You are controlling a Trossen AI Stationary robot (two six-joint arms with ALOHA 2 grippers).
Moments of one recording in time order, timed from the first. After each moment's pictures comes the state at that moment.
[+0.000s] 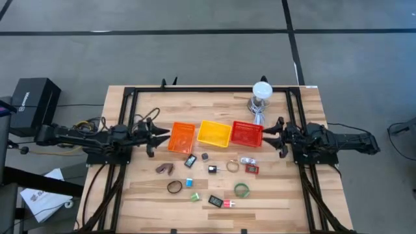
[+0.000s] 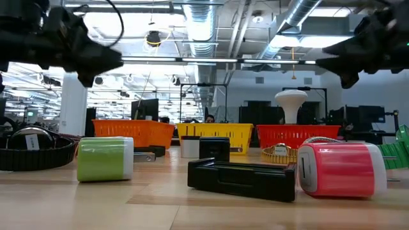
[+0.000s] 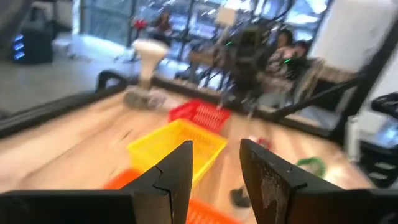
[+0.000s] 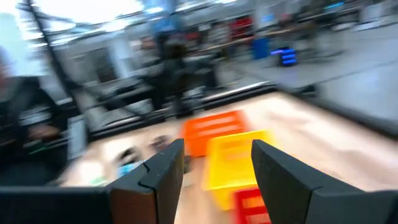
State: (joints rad) left arm -0.01 0.49 0.01 0.45 -0.24 -0.26; right arm -0.01 0.01 0.03 0.01 0.18 0.22
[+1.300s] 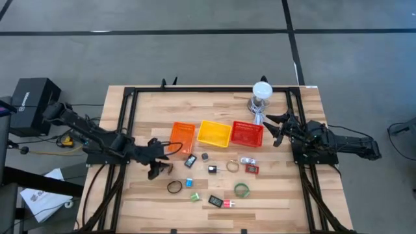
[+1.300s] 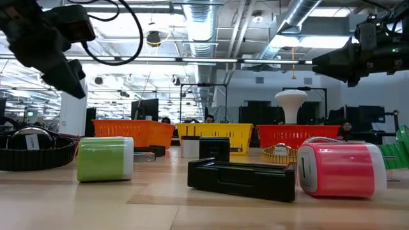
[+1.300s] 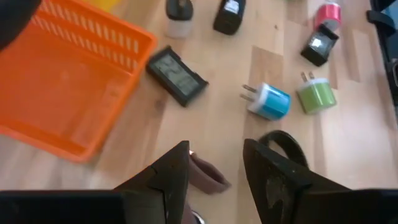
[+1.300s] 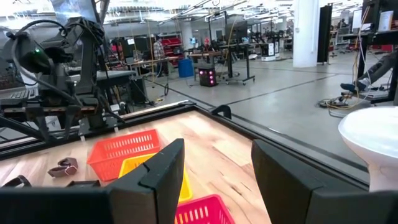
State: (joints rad) left arm -0.43 0.92 0.44 -0.33 -0.26 -0.61; right arm -0.10 0.01 0.03 0.03 0.37 0.10
